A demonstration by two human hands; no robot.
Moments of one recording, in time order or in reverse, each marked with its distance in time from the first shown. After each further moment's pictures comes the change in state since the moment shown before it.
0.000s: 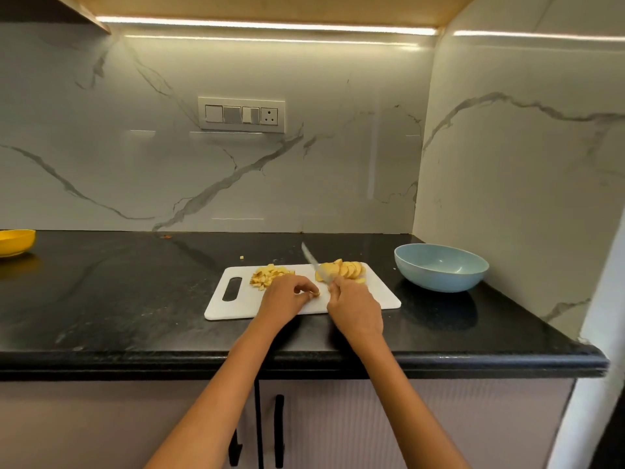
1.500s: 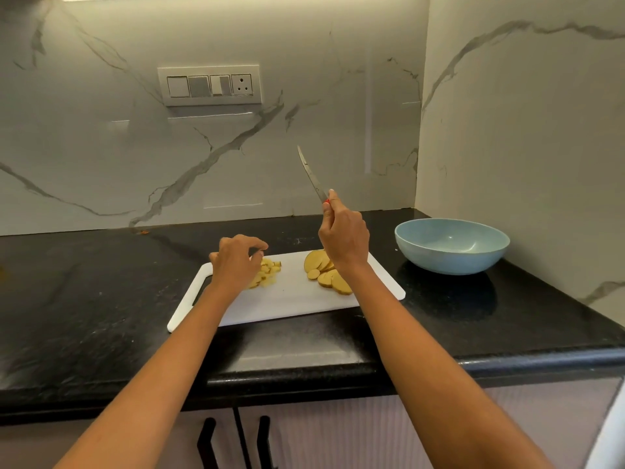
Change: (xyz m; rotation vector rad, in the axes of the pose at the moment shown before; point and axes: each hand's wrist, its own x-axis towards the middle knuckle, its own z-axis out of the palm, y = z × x) left_hand 0.058 -0.036 -0.025 0.290 0.226 -0.149; right_hand 0.119 0.018 0.025 0.270 0.385 -0.142
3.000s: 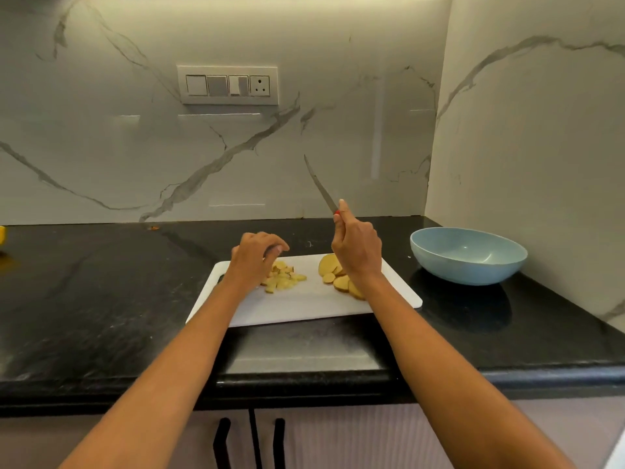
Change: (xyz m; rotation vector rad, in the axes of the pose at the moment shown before) left_hand 0.012 -0.024 0.008 -0.129 -0.074 0.213; right_hand -0.008 -0.004 0.004 -0.137 -0.082 -0.046
